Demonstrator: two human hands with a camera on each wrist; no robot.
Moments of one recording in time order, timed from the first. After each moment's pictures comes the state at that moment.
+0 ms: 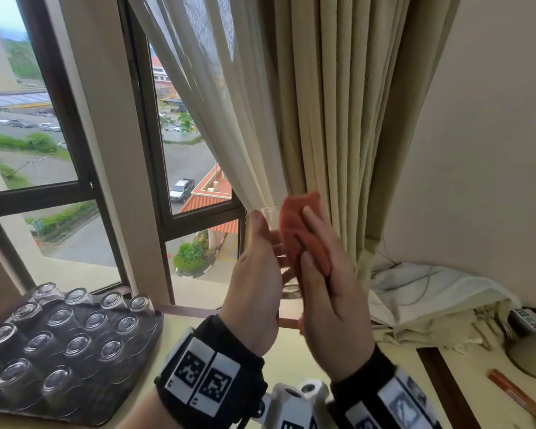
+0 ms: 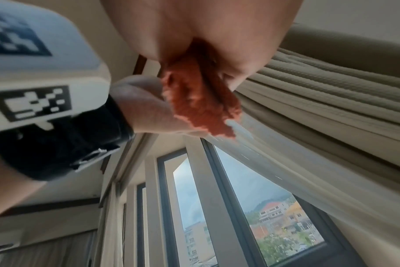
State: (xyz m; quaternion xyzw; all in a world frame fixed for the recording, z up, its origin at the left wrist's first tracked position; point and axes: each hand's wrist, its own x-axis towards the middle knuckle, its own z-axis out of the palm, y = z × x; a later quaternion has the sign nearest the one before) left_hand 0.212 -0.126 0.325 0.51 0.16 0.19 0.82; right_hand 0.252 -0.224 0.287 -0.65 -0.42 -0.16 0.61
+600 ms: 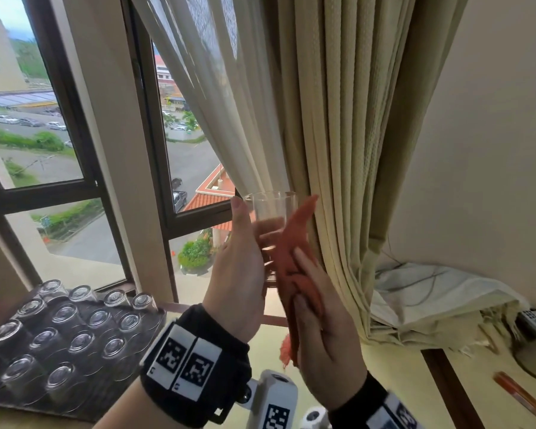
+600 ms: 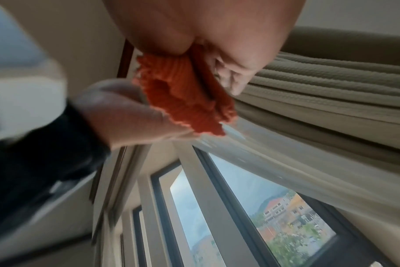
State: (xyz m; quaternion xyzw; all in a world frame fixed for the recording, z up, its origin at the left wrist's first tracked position) left_hand 0.219 -0.101 0.317 0.49 0.14 0.24 0.82; right_hand 0.248 -0.229 0.246 -0.65 -0.43 -0.12 0.61
